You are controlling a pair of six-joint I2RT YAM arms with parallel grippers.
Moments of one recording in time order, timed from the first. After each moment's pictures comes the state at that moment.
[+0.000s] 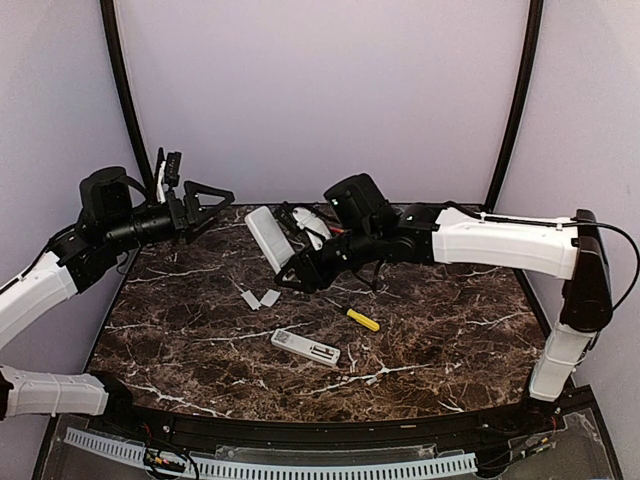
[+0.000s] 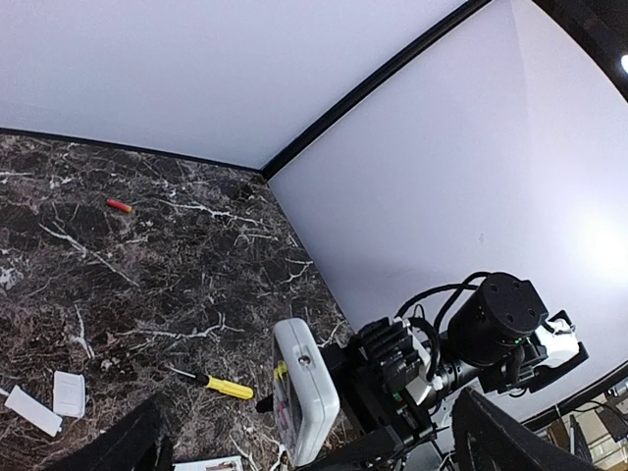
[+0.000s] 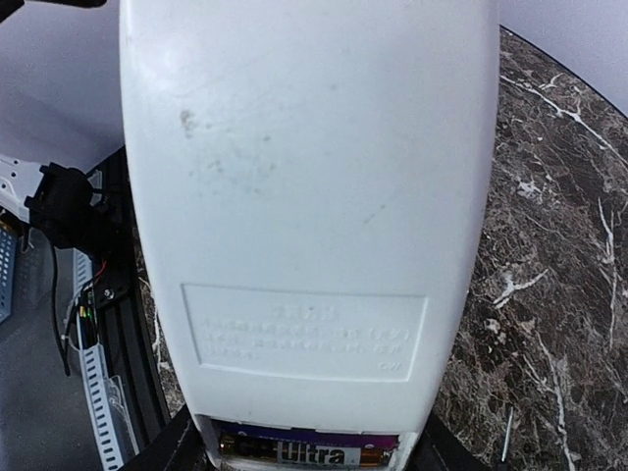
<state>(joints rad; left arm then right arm) -0.46 0.97 0.90 -0.06 0.51 -0.75 1.02 1.77 1.50 -0.36 -0.29 0.13</state>
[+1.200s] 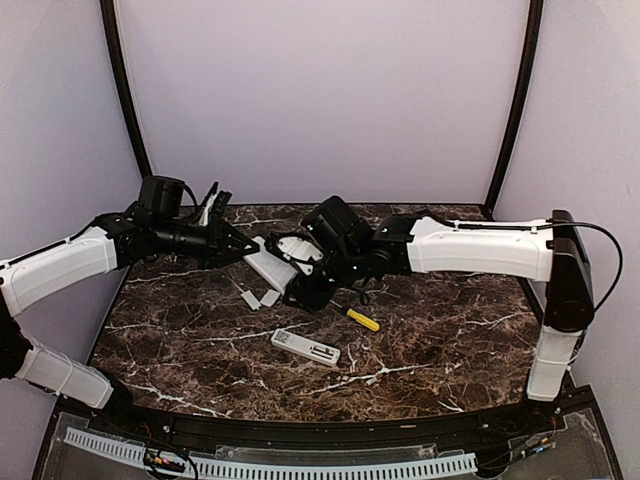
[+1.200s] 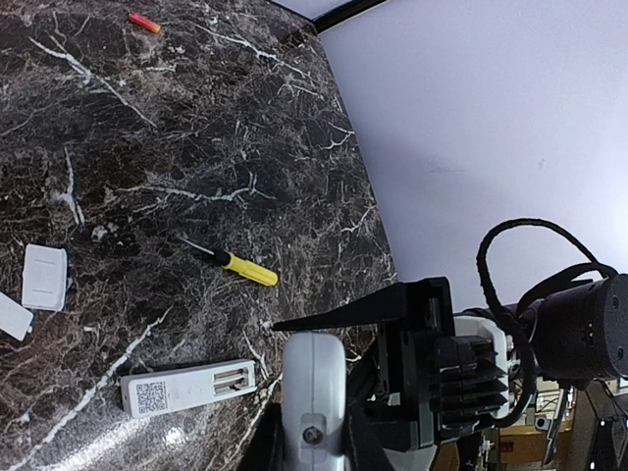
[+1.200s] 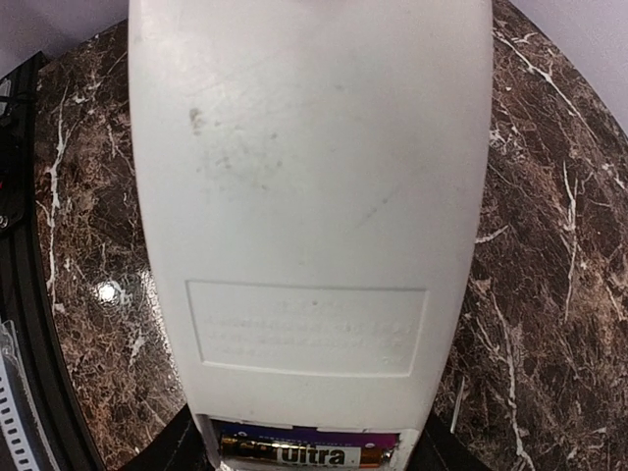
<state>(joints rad) -0.47 1.28 0.99 -0.28 0.69 -0.74 1.08 1.87 1.56 -0.51 -0.05 -0.05</state>
